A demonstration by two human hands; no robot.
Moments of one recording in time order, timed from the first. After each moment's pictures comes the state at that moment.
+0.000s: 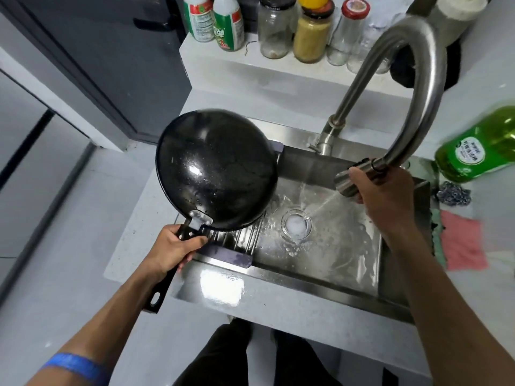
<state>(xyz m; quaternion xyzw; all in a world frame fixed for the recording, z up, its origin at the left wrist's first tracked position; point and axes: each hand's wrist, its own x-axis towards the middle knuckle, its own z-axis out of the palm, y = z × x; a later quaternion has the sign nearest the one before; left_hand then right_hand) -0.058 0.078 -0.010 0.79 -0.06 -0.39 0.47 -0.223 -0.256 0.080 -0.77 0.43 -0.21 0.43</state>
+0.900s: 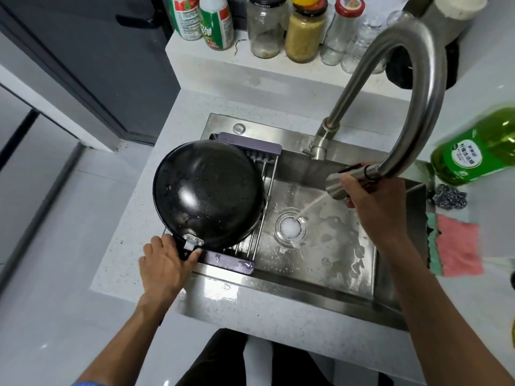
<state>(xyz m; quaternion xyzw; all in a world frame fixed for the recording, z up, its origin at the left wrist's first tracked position) -0.075 0.075 -0.056 0.98 -0.14 -0.11 0.00 -0.213 -0.256 0.082 -0.74 0.37 -0.24 0.51</state>
